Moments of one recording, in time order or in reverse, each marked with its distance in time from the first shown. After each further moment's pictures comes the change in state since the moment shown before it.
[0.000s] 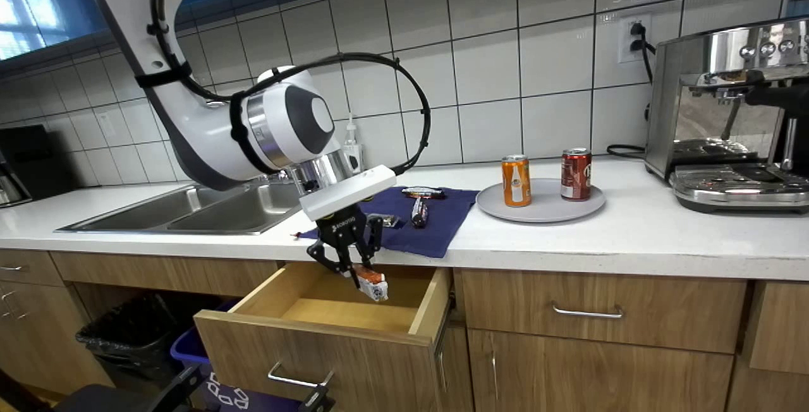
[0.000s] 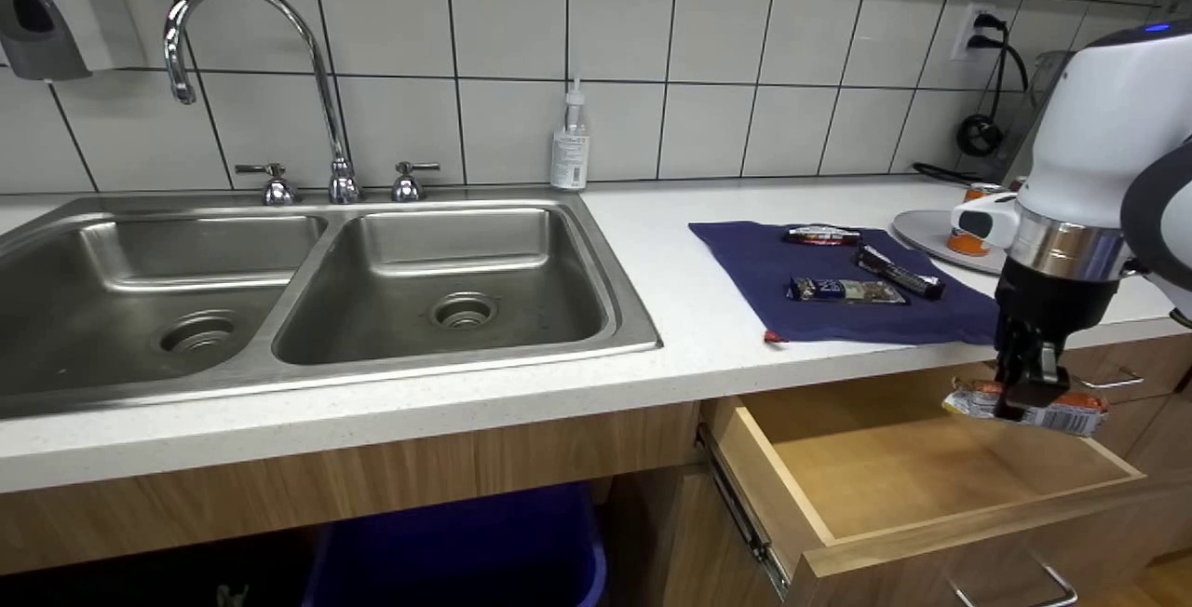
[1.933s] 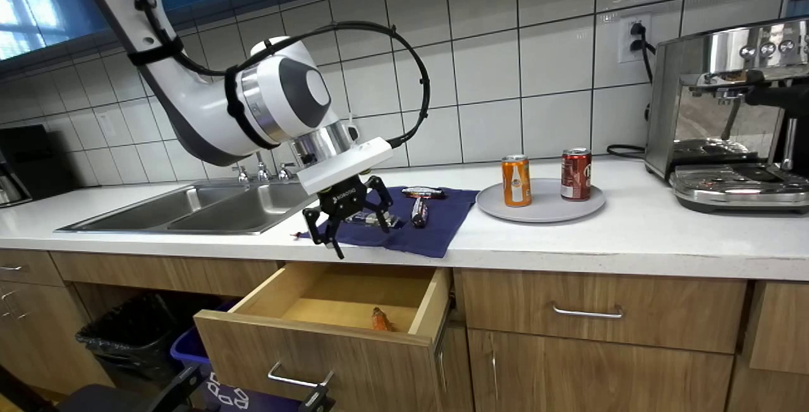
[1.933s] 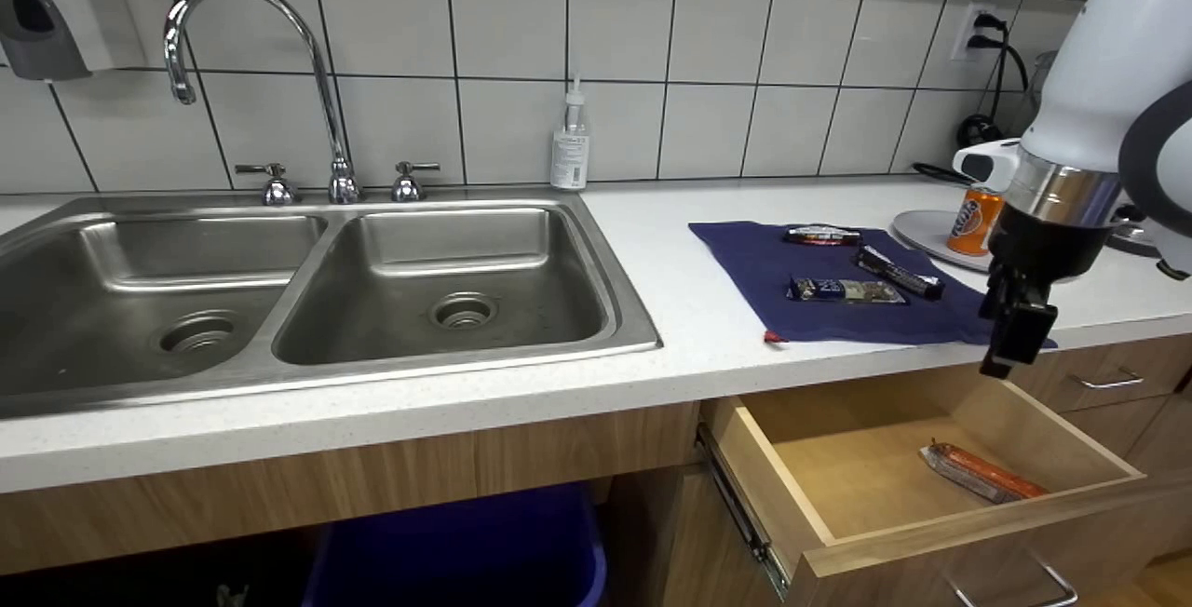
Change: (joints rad) arm 0.000 -0.082 0.013 0.019 0.035 0.000 0.047
